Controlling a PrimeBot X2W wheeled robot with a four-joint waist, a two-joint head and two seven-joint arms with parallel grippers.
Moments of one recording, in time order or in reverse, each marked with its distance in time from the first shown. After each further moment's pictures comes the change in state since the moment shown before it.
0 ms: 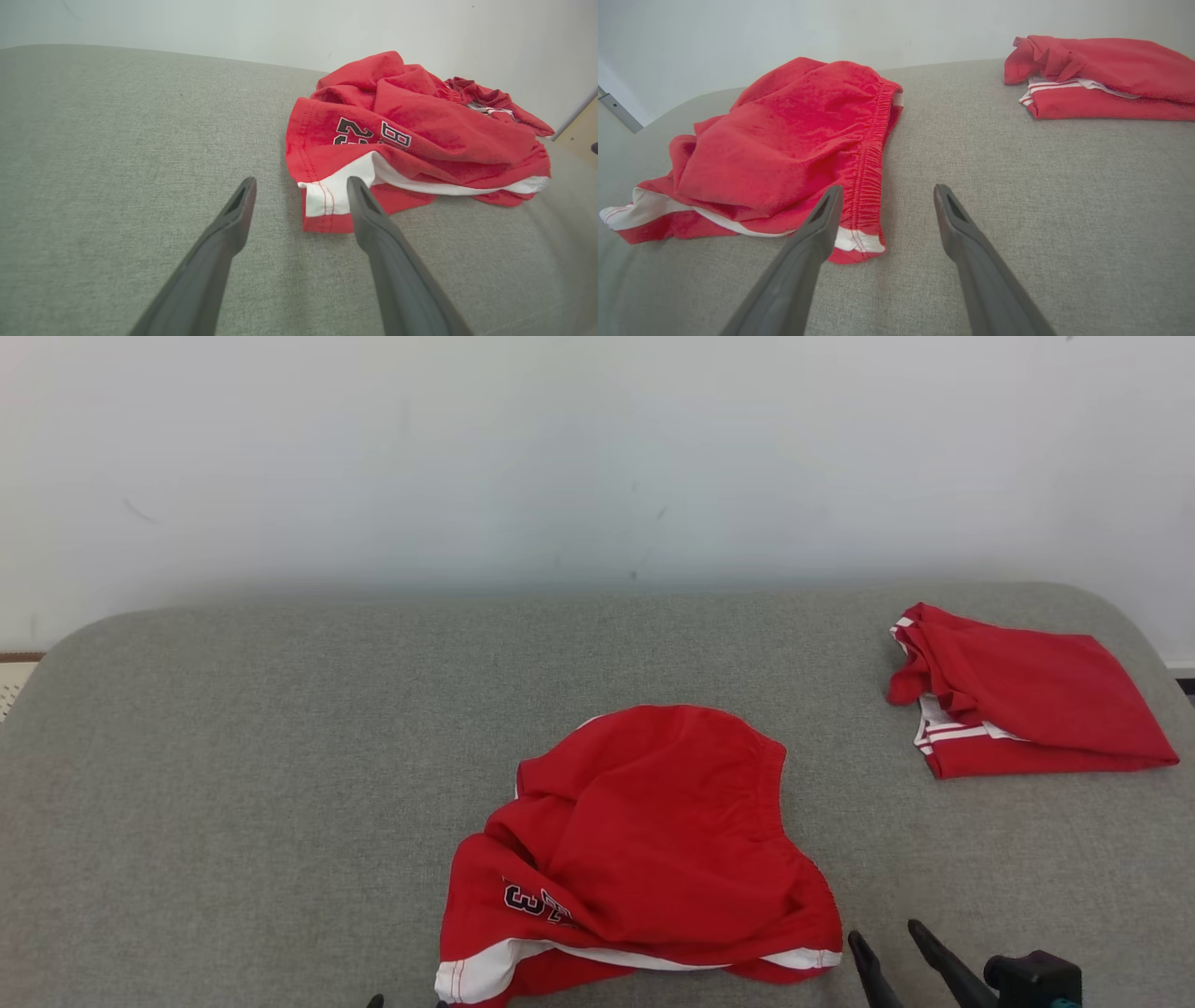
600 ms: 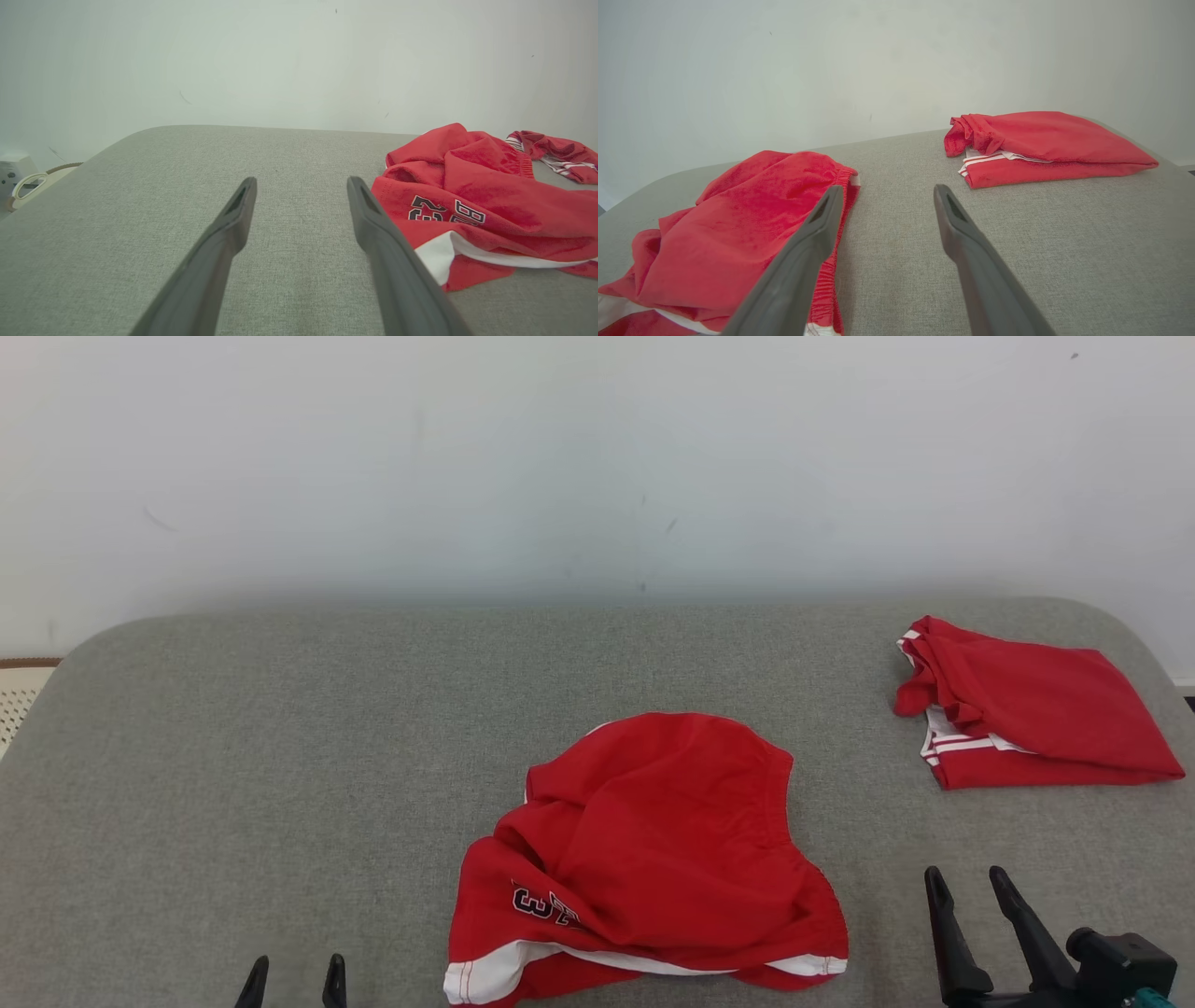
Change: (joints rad) left arm 0.044 0.005 0.143 -0.186 0.074 0.104 0.000; right arm -0.004 0.065 -0.189 -0.019 -0.046 0.000 -0.081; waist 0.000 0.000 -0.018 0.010
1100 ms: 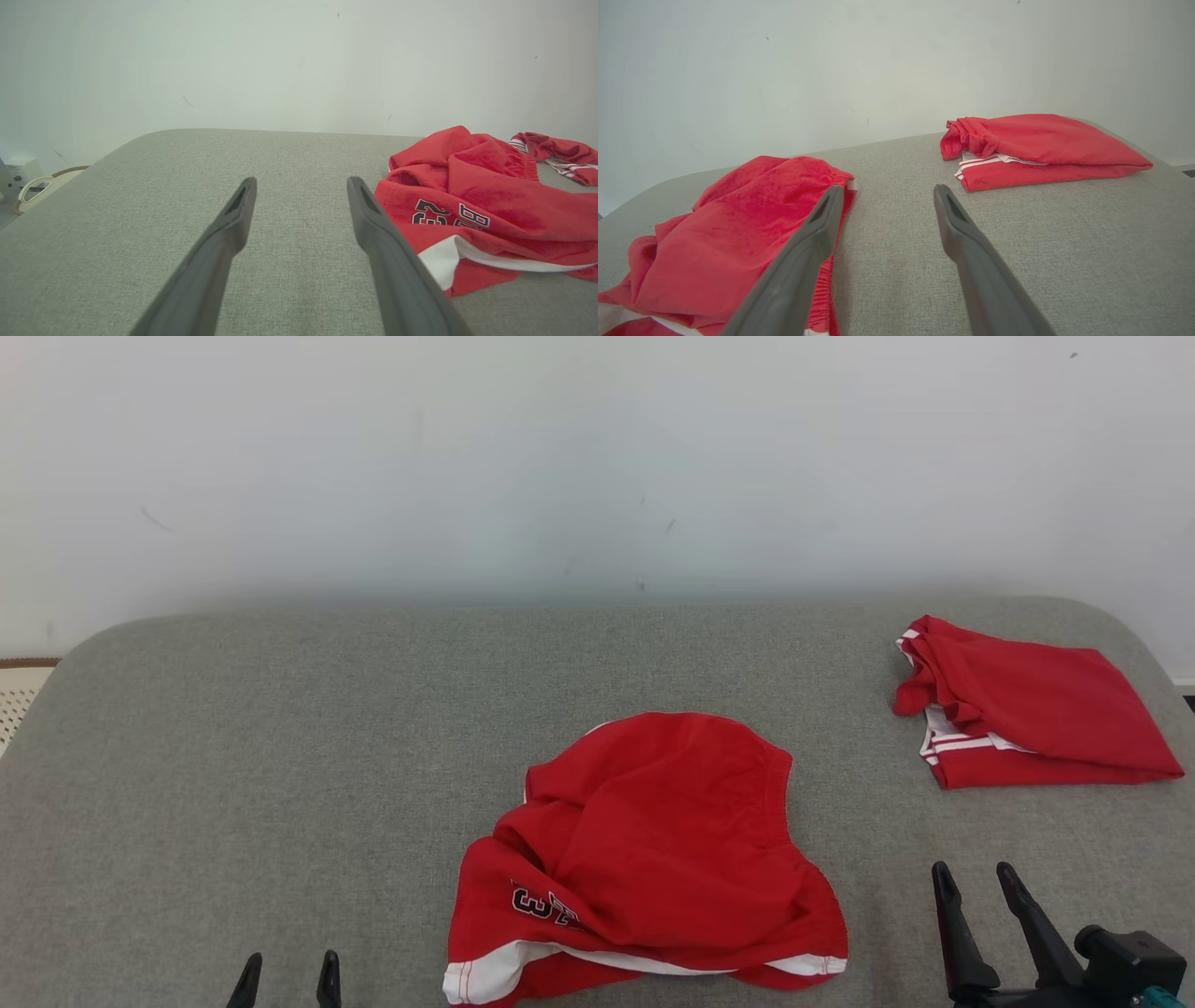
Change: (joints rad) left arm 0.000 0.001 0.002 -0.006 -0.003 0.001 0.000; right arm -0.005 -0.002 -0.001 0.003 0.007 0.000 -0.005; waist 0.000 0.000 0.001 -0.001
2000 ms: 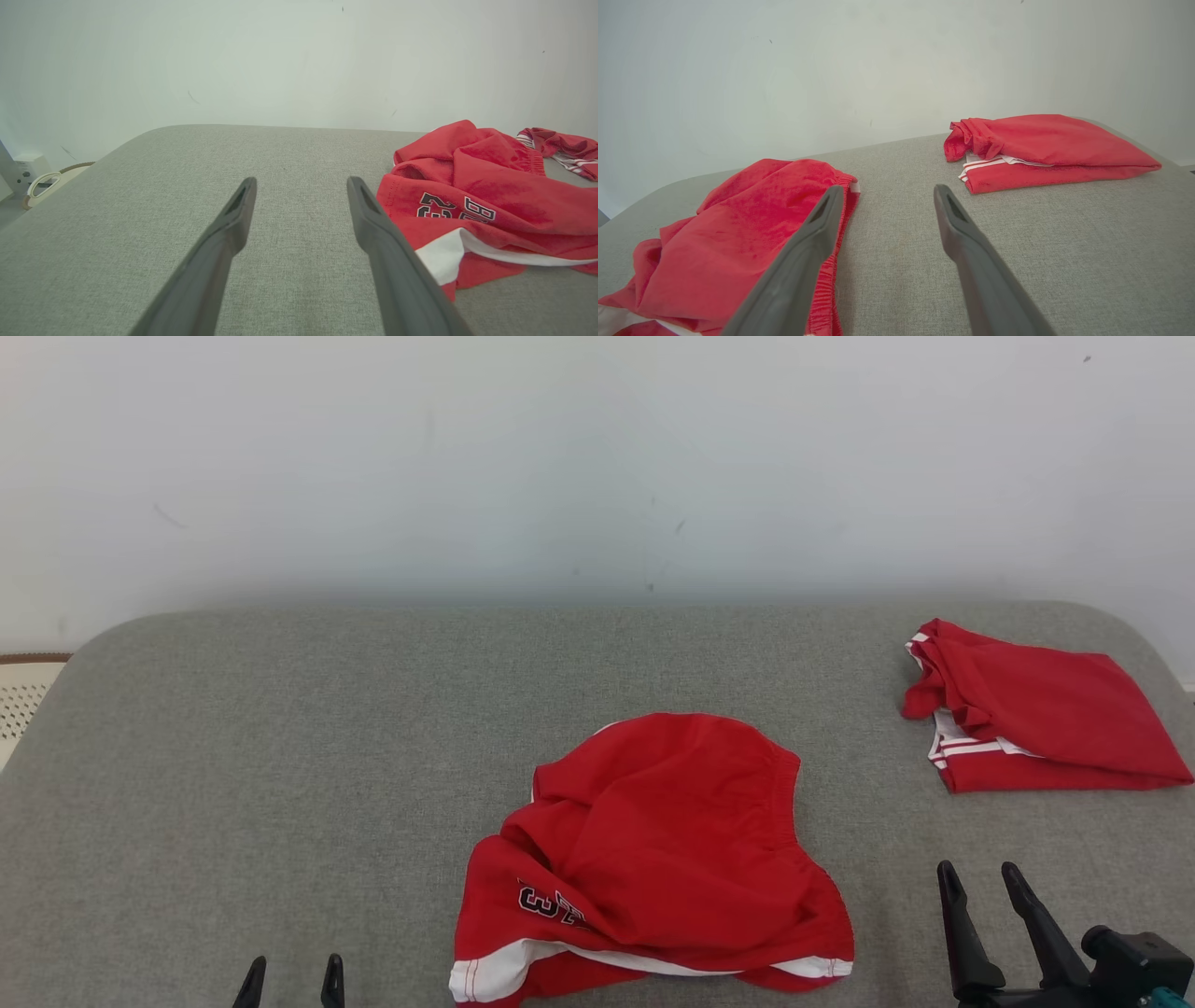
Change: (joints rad) left arm -0.004 -0.002 -0.007 0.015 0.009 0.009 0.000; right arm -0.004 -0.015 0.009 0.008 0.030 0.000 -0.012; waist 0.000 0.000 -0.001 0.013
